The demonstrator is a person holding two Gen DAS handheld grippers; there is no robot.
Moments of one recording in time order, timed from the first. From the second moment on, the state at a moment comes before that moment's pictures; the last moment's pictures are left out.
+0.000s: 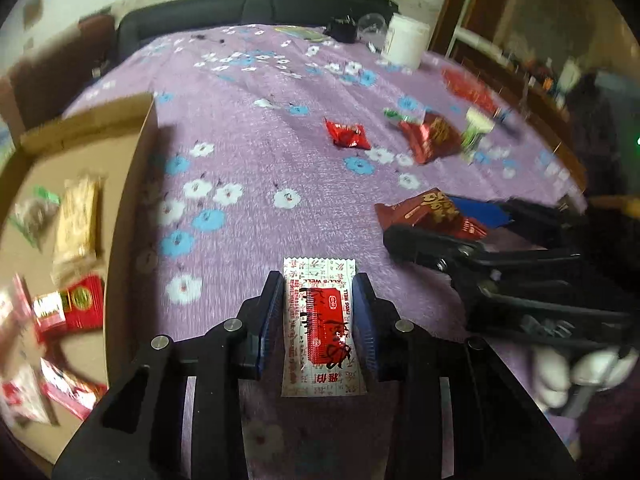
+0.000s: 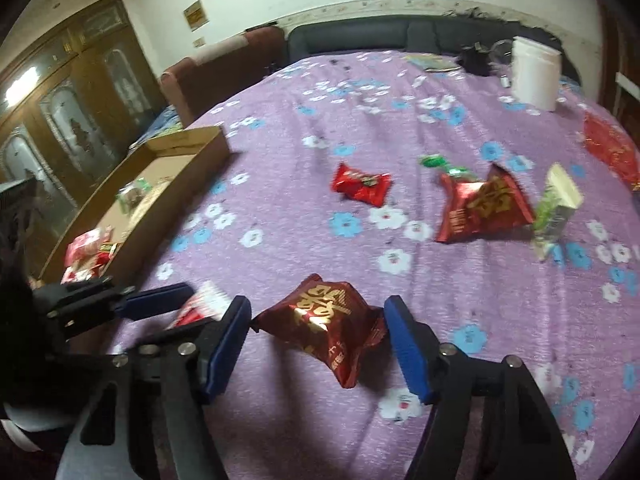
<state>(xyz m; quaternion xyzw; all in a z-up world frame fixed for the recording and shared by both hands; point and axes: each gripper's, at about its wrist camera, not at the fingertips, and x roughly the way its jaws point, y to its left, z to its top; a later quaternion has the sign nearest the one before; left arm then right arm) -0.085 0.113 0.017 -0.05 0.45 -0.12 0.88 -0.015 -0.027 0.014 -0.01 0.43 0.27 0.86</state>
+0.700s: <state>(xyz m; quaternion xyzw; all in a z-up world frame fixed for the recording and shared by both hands) -0.148 0.215 0.073 -0.18 0.36 -0.16 0.90 -0.038 -0.042 0.034 0.03 0.42 0.25 0.87</state>
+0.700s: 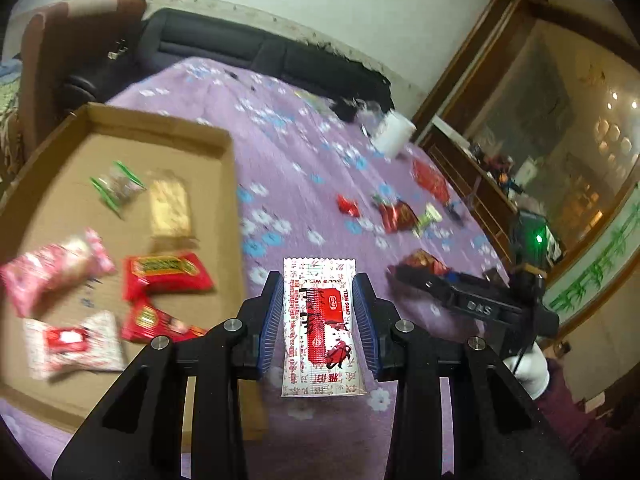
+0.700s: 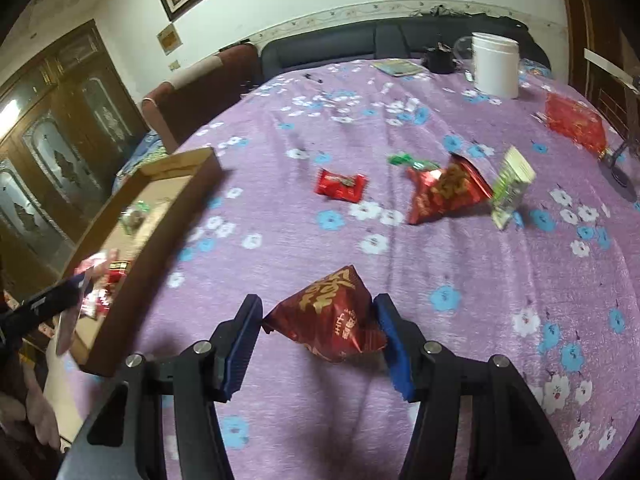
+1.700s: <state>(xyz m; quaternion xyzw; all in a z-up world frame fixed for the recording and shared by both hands) -0.028 0.379 0.051 -0.21 0.43 -0.03 0.88 0.030 0.201 0.061 -0.04 0.48 0.36 0.80</state>
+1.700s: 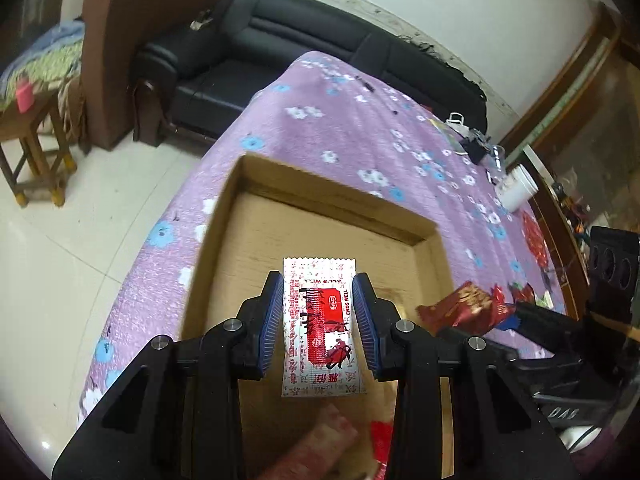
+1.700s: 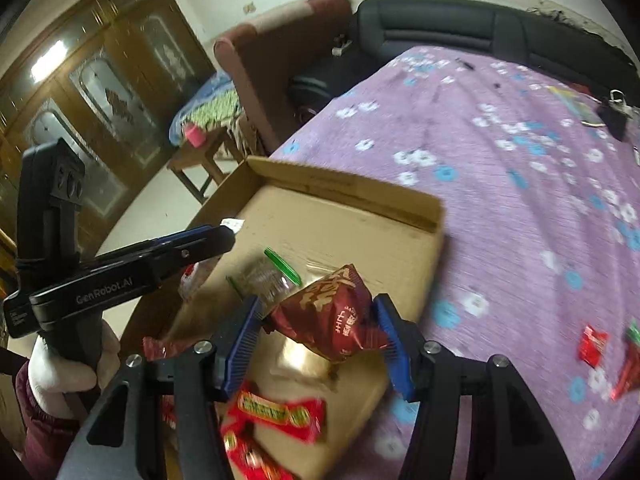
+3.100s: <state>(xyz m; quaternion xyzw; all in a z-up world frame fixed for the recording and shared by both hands) -0.173 0.207 0.184 -0.06 0.23 -0.08 0.97 -0.081 0.060 0.138 -0.05 0.20 0.26 0.94</state>
